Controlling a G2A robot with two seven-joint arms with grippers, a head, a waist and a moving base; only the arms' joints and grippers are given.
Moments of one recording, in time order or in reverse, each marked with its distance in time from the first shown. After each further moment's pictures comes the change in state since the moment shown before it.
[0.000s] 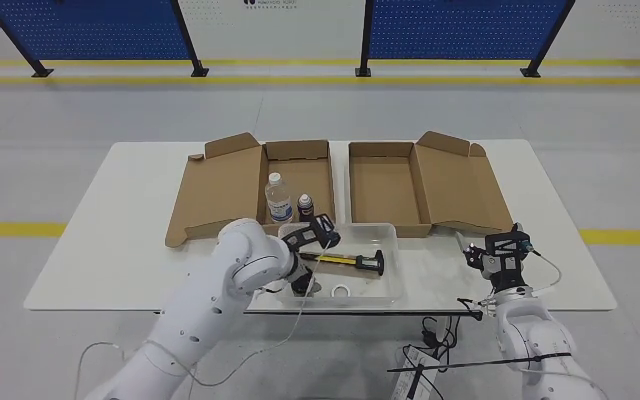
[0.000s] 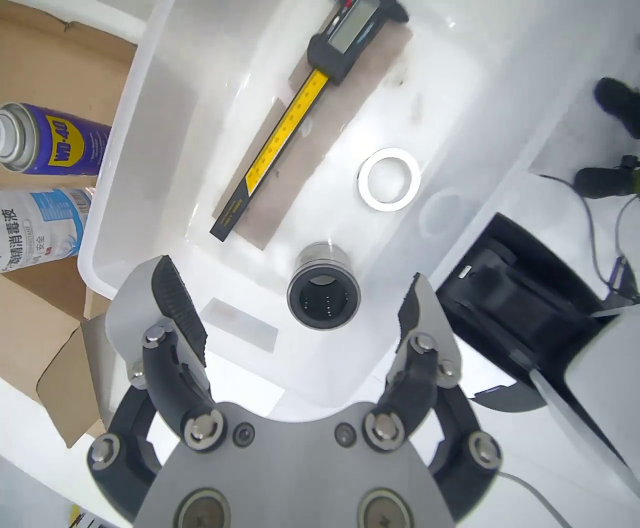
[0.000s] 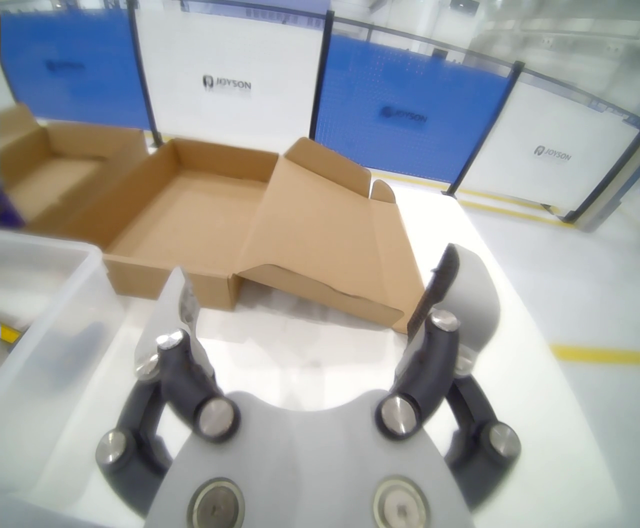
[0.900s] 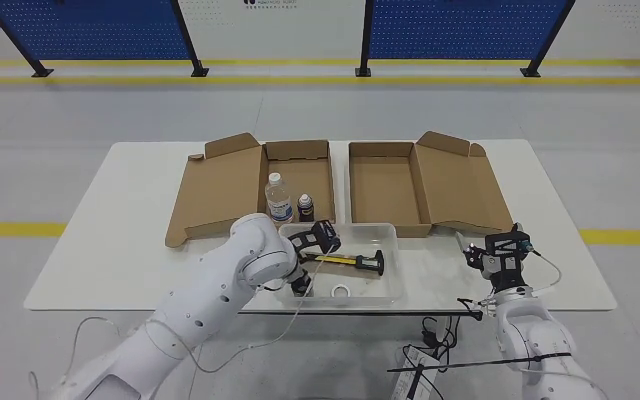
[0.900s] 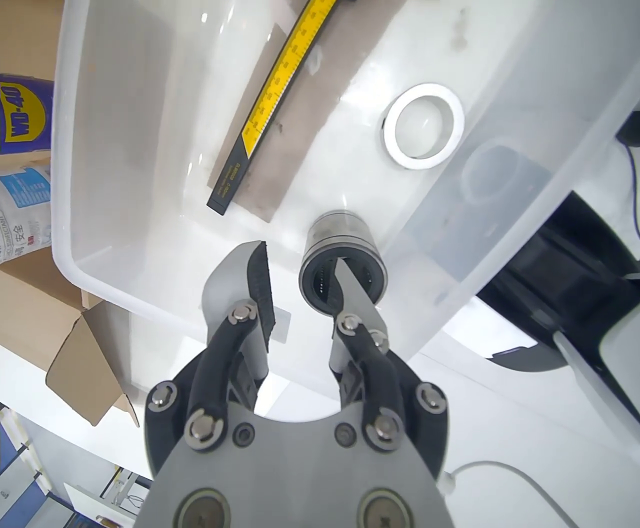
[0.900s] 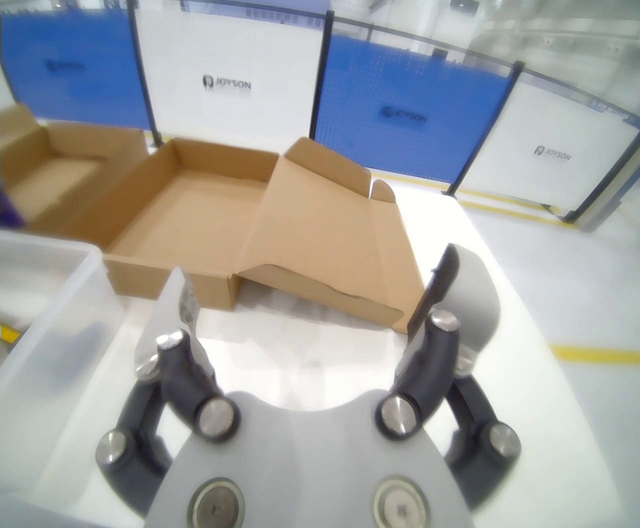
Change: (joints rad) left arm -0.139 0.060 0.159 0.081 -0.115 0.048 -0.048; right arm 0.000 0.000 0.000 0.000 0.000 0.000 0.000
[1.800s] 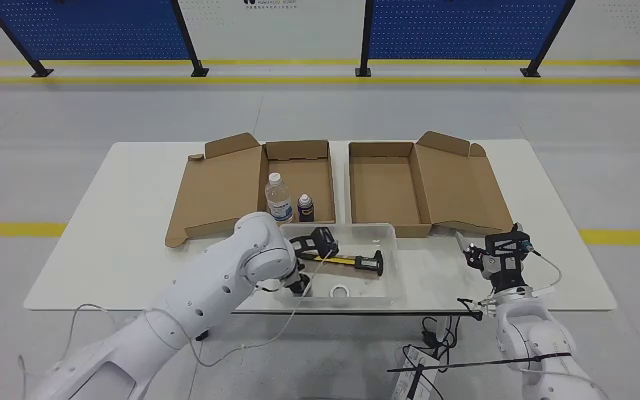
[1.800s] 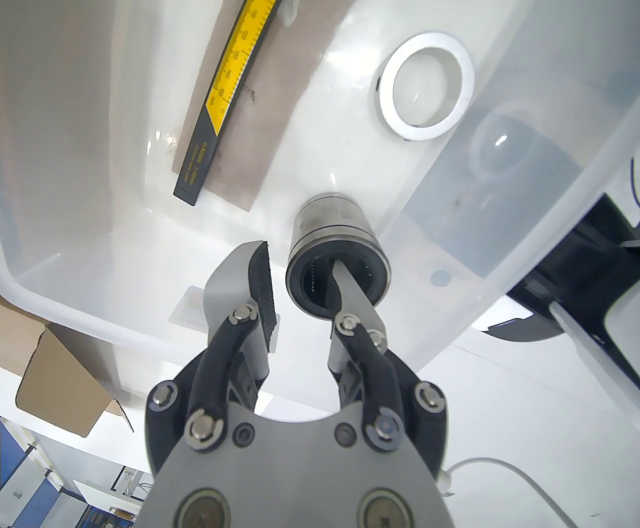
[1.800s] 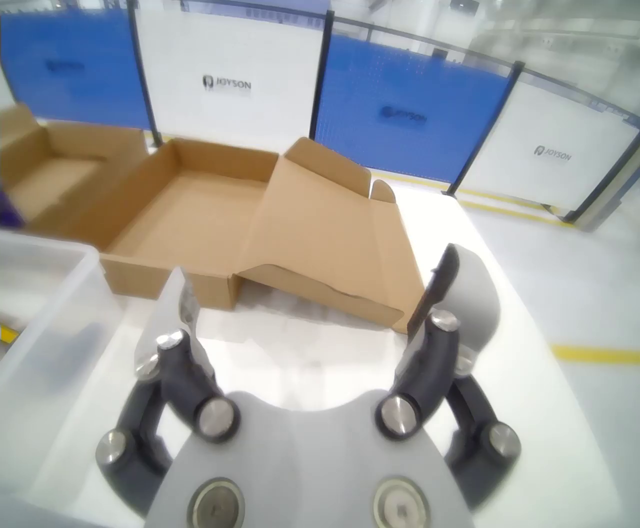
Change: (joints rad) left arm -0.075 0.028 0.110 0.081 -0.093 -0.005 0.014; right arm 0.000 0.000 0.000 0.000 0.000 0.000 0.000
